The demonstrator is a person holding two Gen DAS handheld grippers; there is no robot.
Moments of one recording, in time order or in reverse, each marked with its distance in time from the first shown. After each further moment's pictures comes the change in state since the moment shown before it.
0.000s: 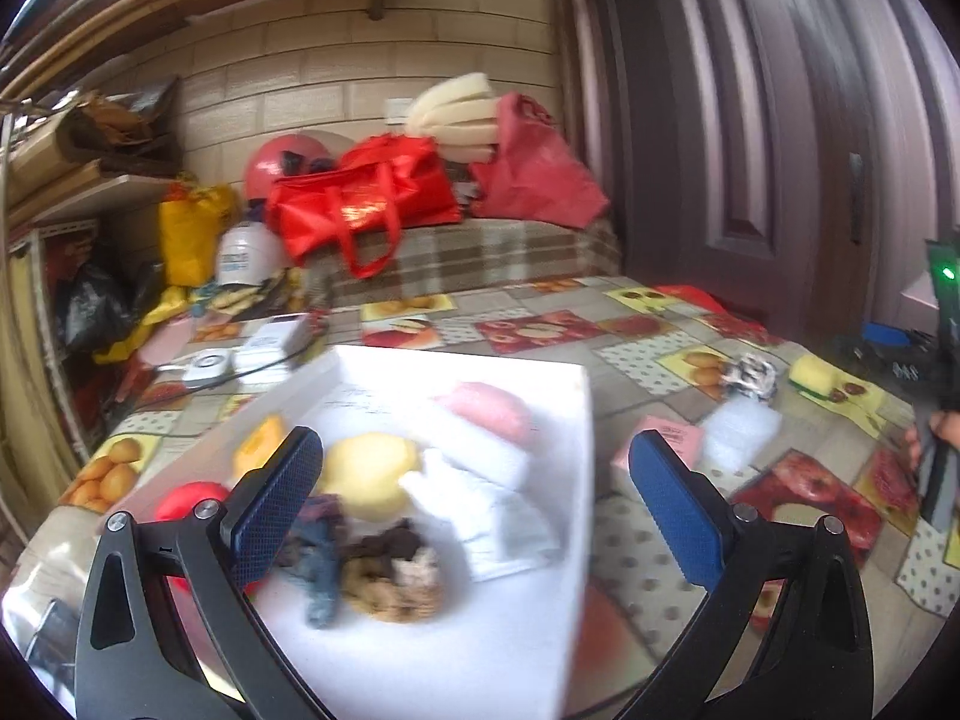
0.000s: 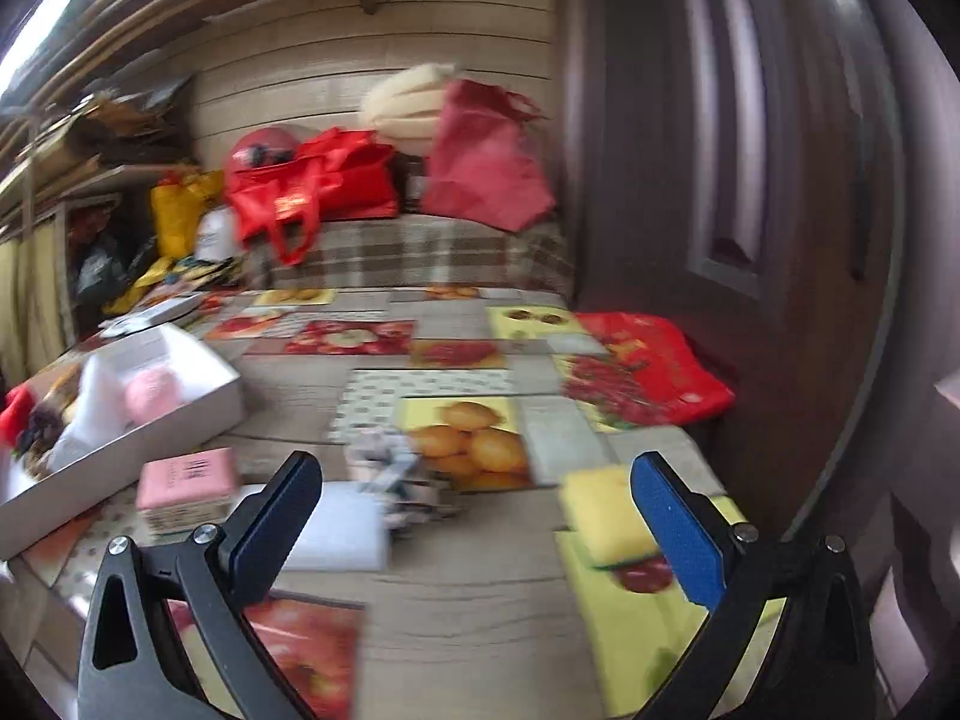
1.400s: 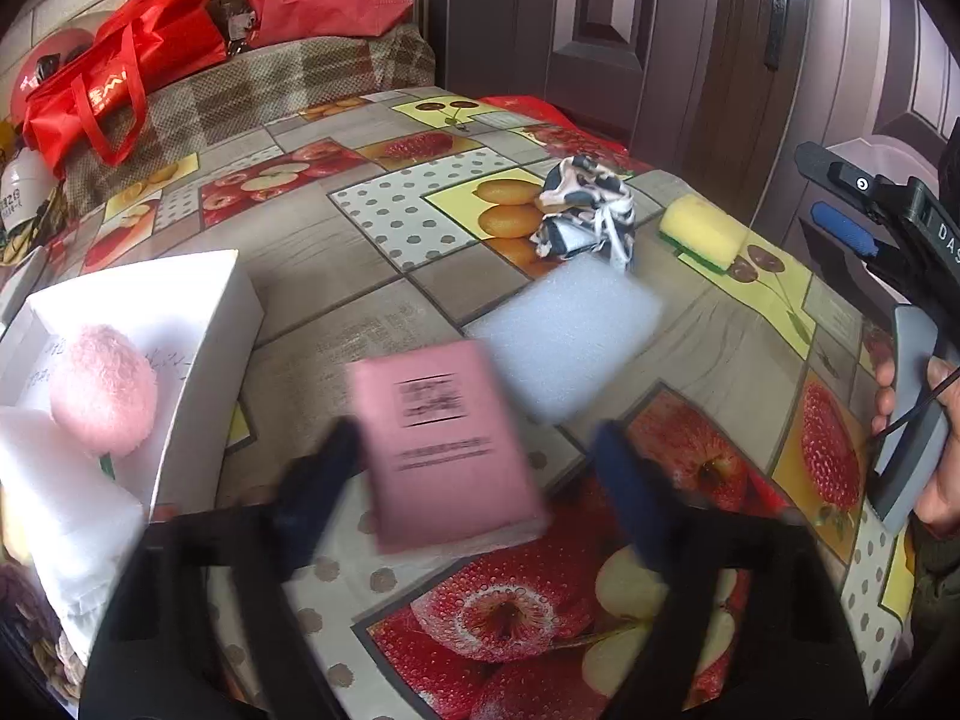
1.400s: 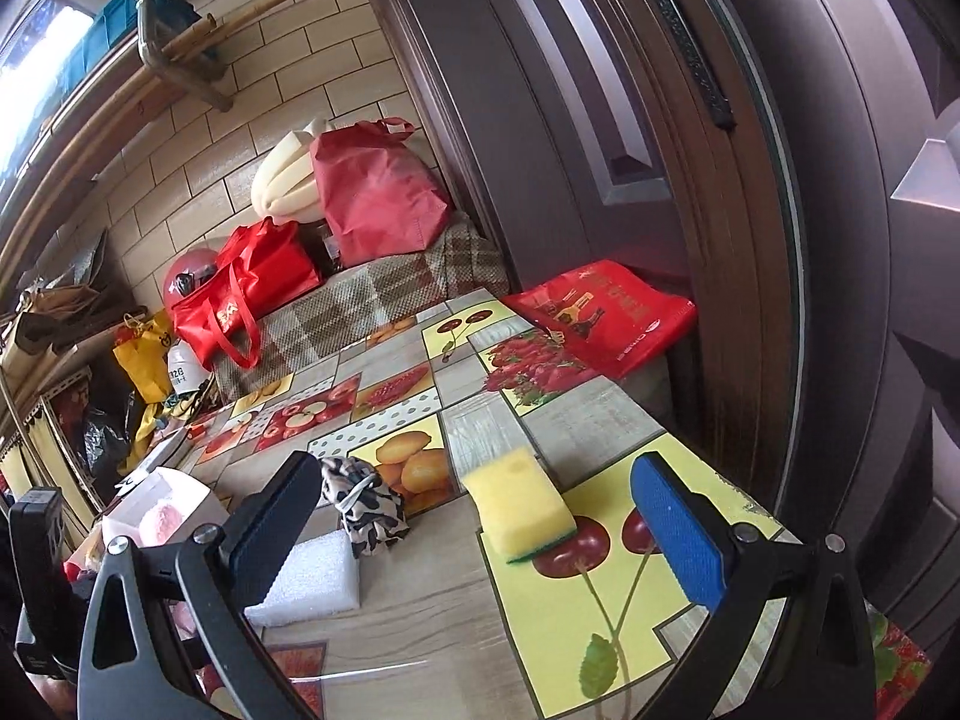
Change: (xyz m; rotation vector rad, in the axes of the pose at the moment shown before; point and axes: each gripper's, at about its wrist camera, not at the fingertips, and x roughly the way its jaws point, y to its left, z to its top) left arm 0.132 -0.135 0.007 0.115 0.476 -0.323; right arm -0.008 -0.067 -0.007 0.350 -0.029 0.050
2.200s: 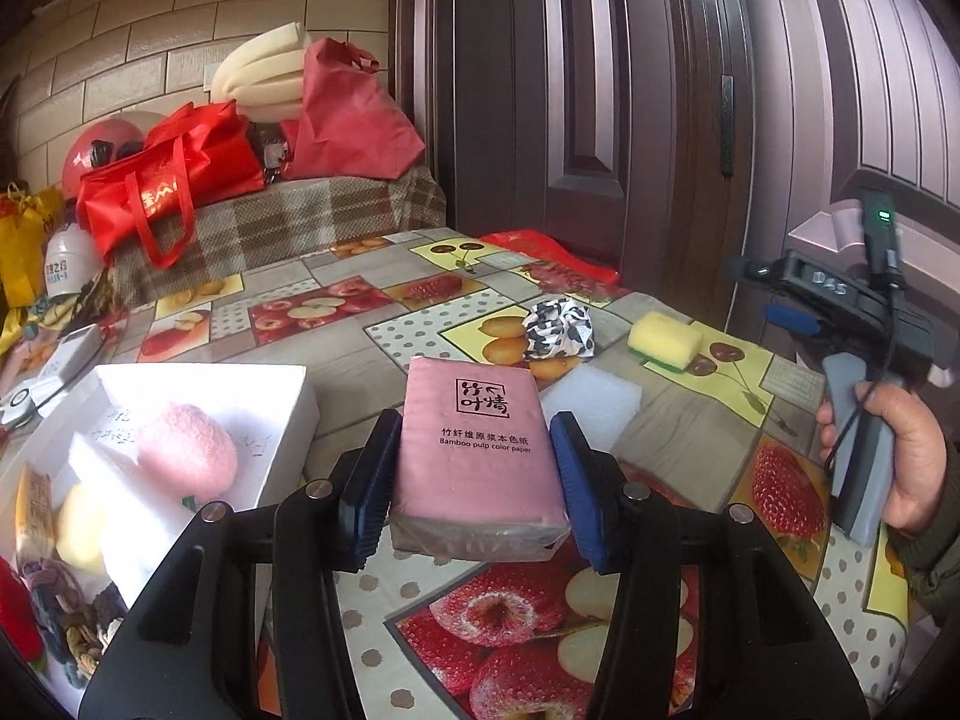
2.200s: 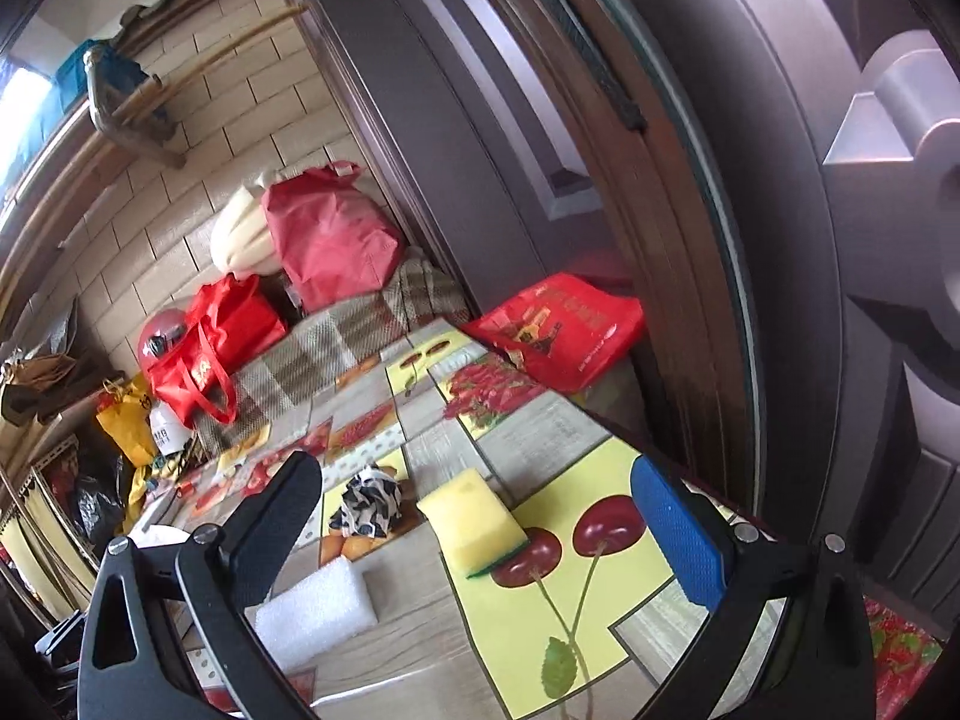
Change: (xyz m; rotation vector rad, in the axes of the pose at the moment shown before) left arm -0.069 -0.007 -0.018 0.030 -0.344 0.042; right arm 0.007 -0.023 0.002 0.122 0.004 -0.058
